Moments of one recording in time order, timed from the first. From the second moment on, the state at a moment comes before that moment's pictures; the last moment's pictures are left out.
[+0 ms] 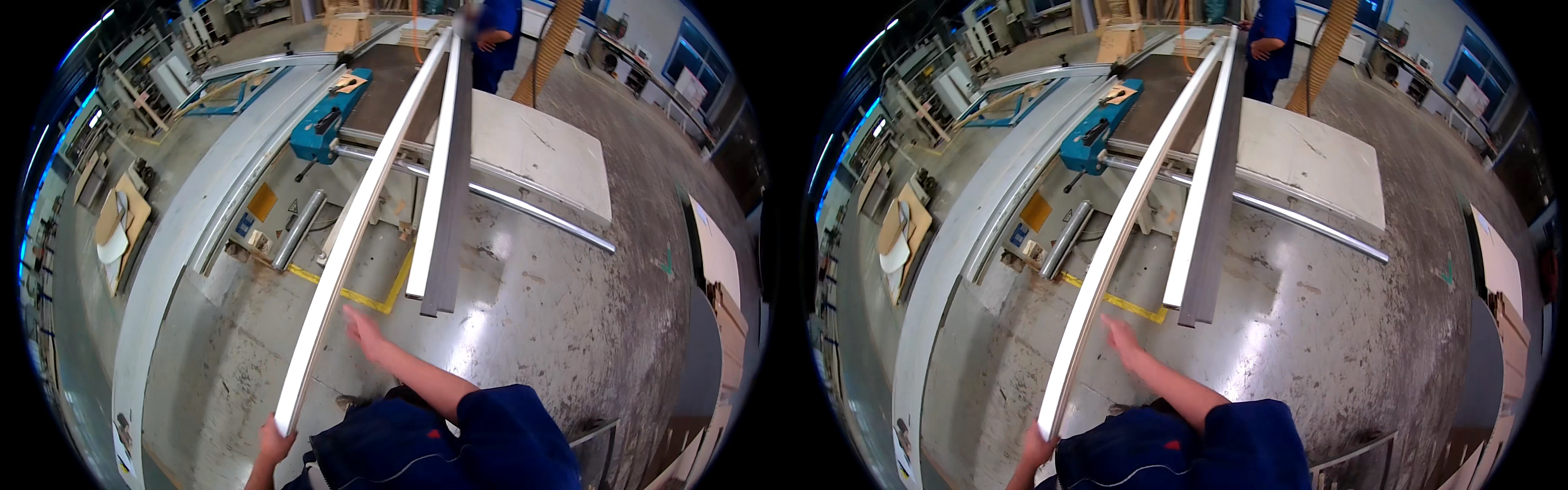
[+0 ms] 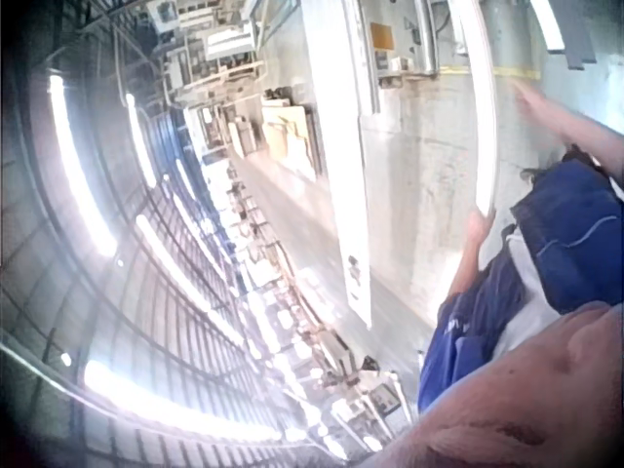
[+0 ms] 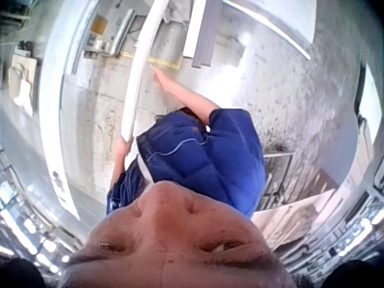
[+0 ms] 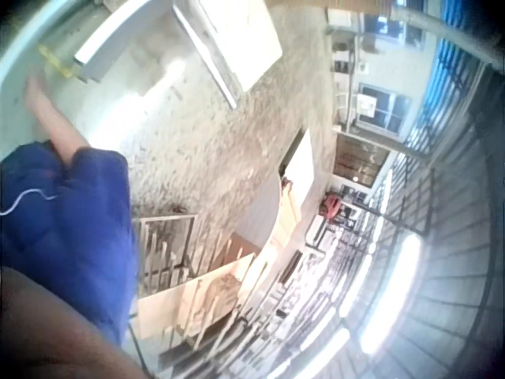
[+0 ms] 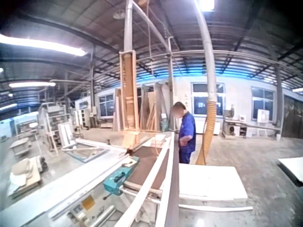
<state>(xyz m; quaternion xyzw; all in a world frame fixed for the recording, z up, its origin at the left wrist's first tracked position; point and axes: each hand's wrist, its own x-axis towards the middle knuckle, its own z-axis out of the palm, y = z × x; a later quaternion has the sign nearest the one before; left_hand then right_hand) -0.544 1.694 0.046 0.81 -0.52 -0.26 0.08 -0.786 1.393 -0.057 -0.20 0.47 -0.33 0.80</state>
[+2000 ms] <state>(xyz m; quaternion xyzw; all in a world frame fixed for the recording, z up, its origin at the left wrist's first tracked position) 0.151 2.177 0.242 0.34 0.18 0.19 0.90 -0.149 1.598 0.100 -0.08 -0.17 -0.36 0.91</state>
